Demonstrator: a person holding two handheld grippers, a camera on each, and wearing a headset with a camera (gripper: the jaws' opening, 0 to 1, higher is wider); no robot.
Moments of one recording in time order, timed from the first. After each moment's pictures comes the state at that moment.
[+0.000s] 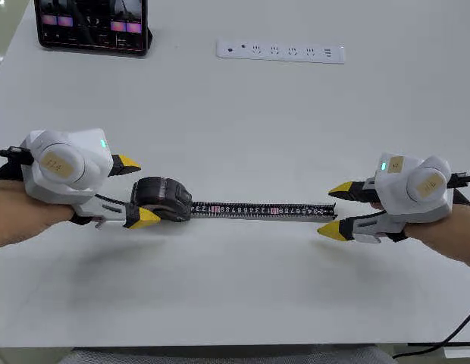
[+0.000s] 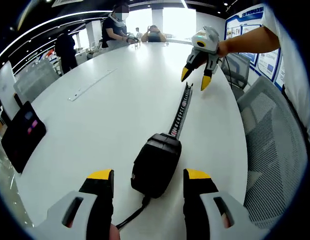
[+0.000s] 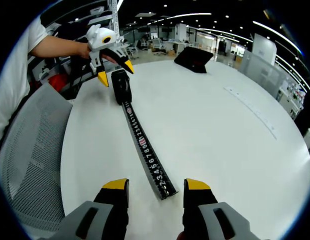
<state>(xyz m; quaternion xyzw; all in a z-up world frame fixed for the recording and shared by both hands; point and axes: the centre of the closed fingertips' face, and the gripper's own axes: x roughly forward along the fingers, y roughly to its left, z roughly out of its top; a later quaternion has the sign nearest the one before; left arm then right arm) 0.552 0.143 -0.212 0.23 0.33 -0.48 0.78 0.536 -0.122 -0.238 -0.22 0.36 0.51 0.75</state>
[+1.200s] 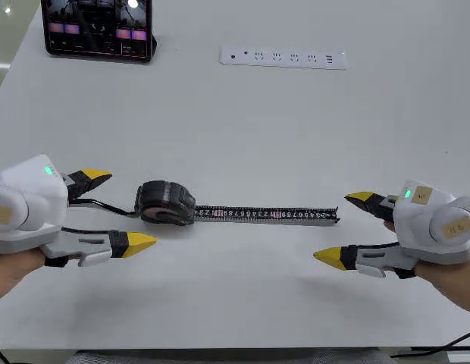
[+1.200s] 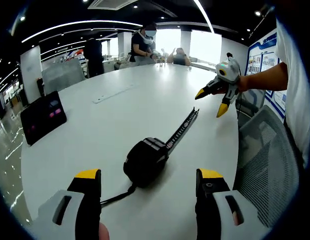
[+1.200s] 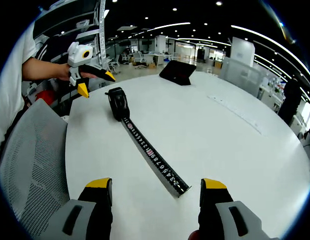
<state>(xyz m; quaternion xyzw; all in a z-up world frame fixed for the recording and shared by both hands) 0.518 0.160 -0.179 0.13 0.30 -0.40 0.86 0.513 -0.118 -0.215 -0.18 0.33 0.45 0.81</state>
